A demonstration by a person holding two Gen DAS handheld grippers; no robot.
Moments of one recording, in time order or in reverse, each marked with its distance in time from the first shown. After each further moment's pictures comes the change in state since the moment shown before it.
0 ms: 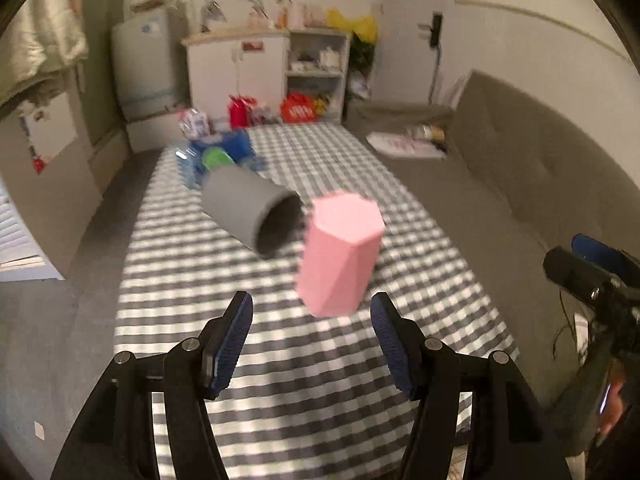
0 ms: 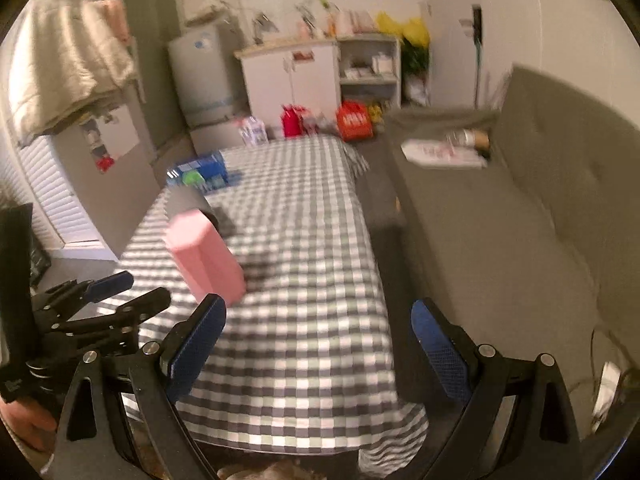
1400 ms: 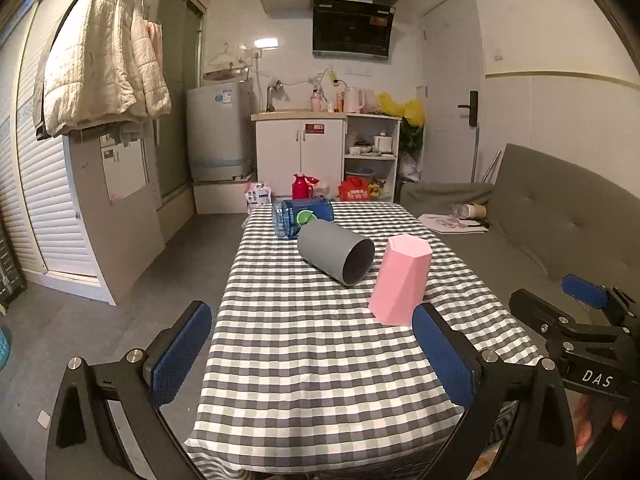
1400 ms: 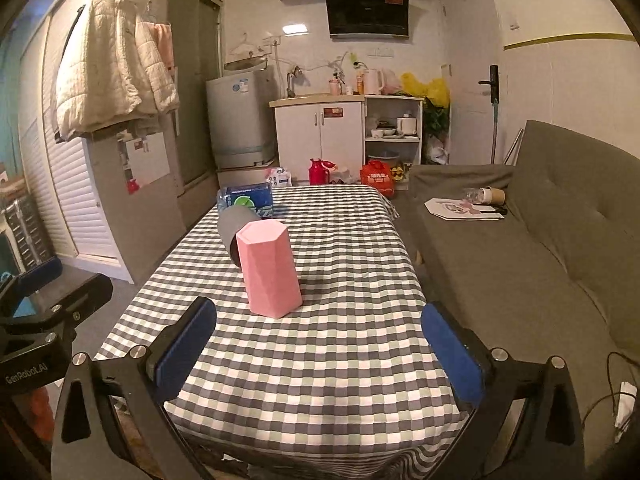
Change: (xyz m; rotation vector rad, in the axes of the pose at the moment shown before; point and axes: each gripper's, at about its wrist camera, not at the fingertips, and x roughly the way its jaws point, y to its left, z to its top) left arm -0.076 0.031 -0.065 -0.055 -0.317 0.182; right arm -0.008 0.055 -0.062 -0.046 -0.198 0.029
